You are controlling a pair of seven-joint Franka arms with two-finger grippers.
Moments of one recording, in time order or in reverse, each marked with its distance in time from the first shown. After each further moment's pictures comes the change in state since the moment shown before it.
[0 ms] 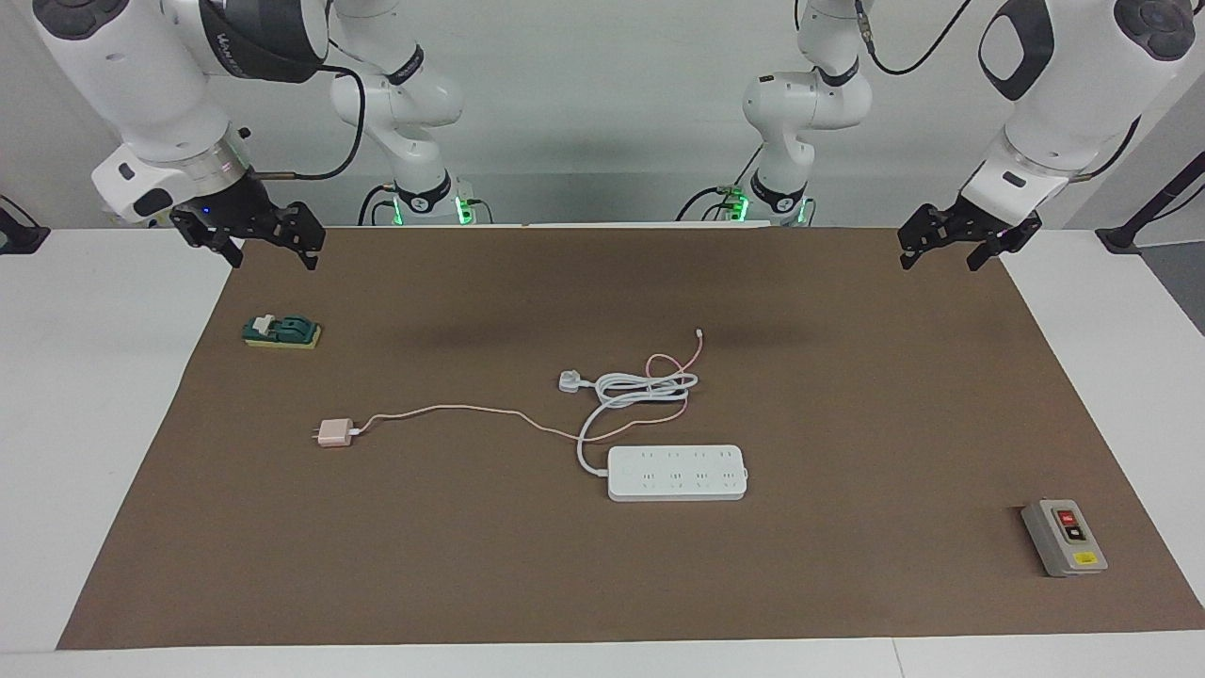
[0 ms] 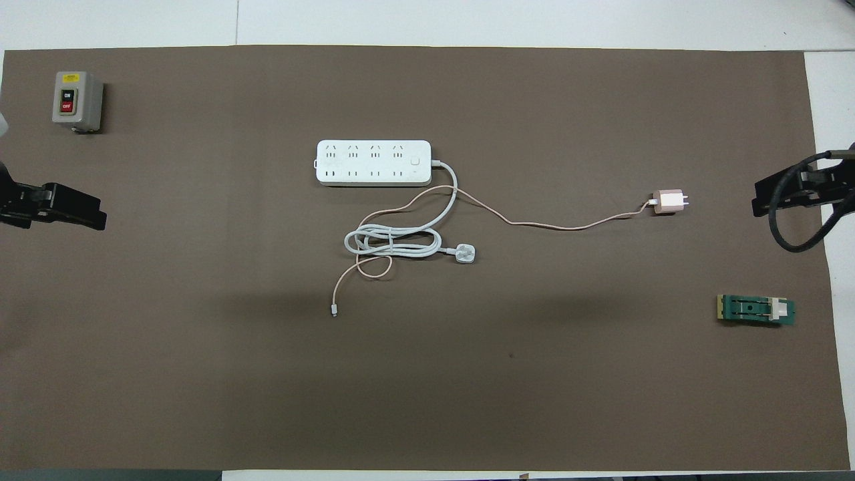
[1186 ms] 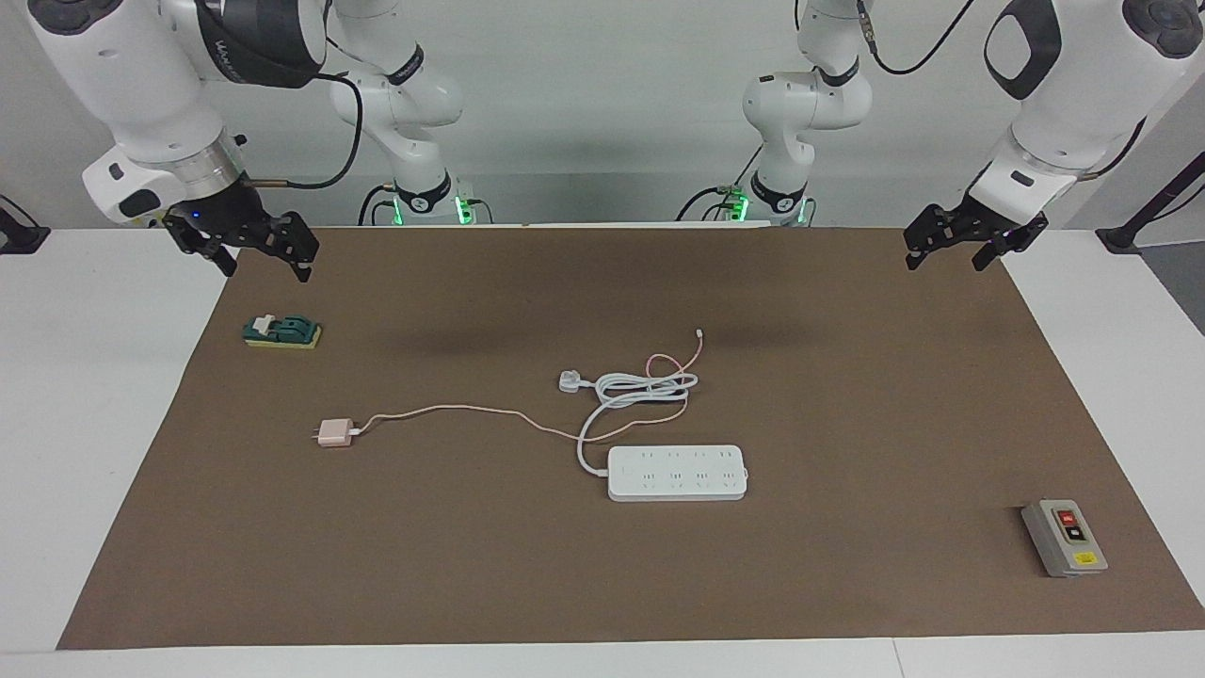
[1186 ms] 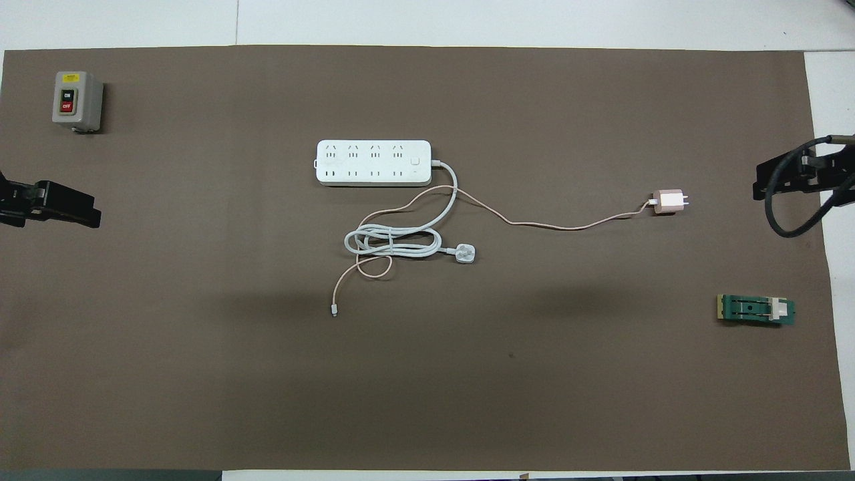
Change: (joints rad) left arm 0.001 0.000 0.009 0.002 0.000 0.010 0.000; right arm -0.005 0.010 -0.006 -0.021 0.003 0.068 0.143
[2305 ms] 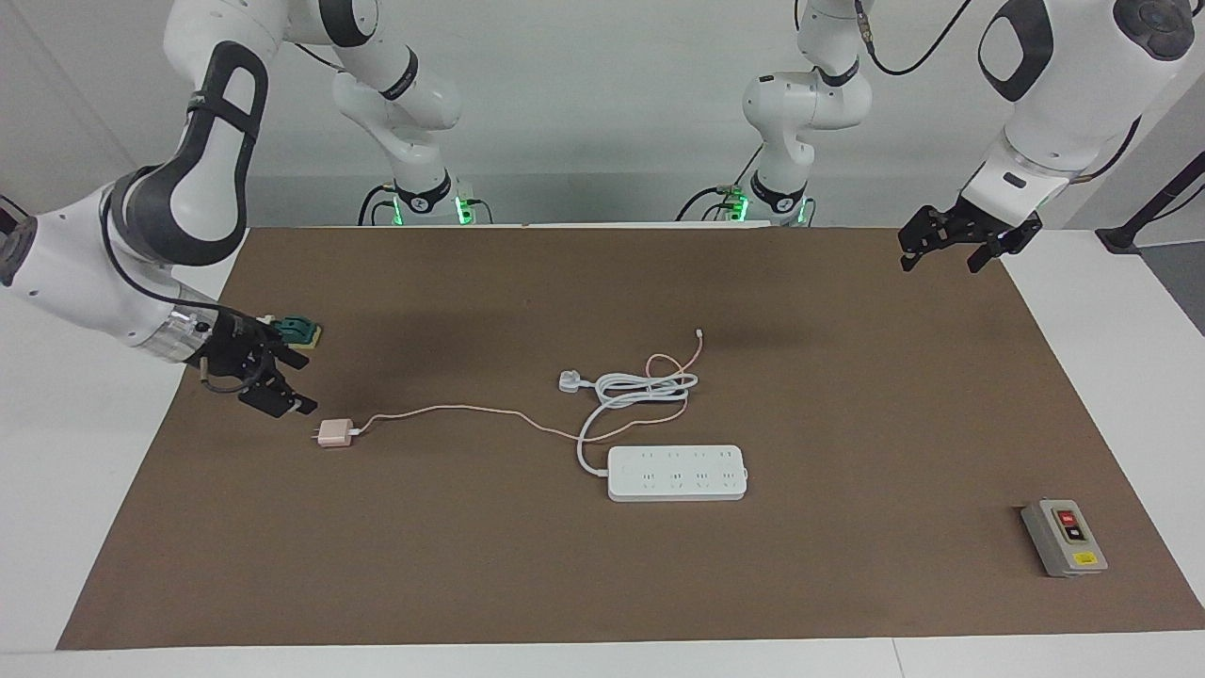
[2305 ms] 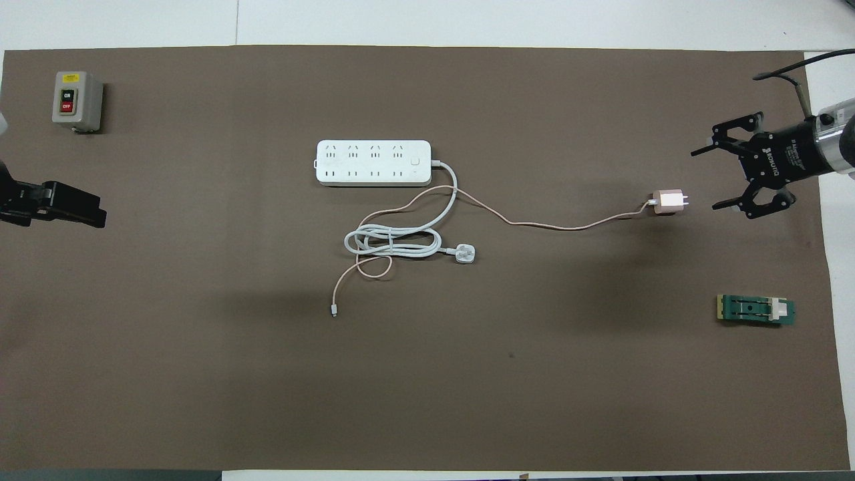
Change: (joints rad) left arm -0.002 0.000 -0.001 -0.005 0.000 0.002 -0.001; right arm -0.224 0.343 -0.009 -0.086 0.574 0.256 0.647
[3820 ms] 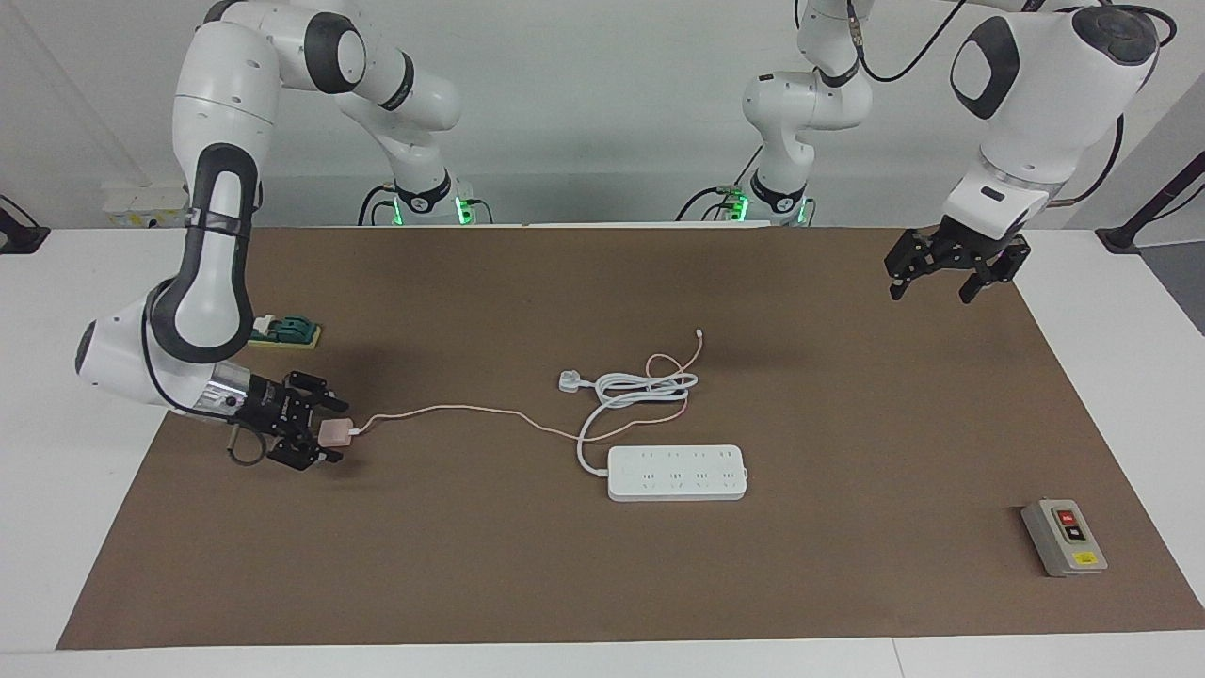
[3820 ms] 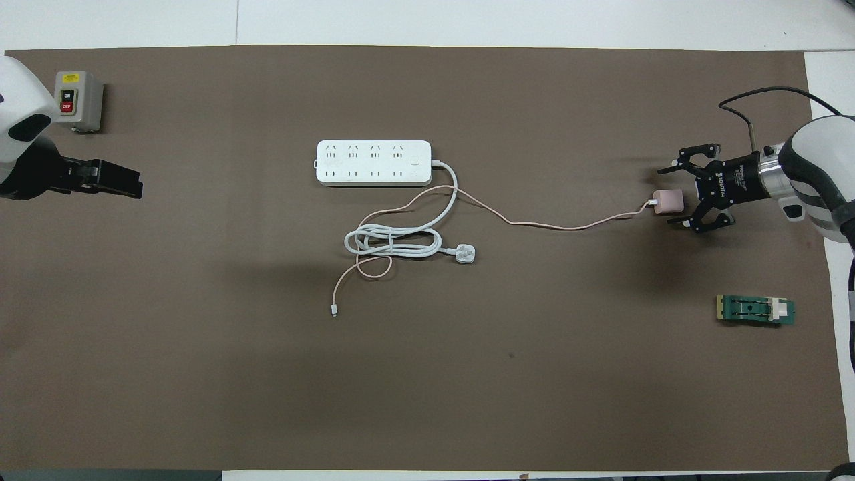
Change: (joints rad) left arm -0.041 0.033 -0.009 -0.053 -0.014 0.192 0.000; right arm -0.002 0.130 -0.007 -0.099 0.119 0.147 0.008
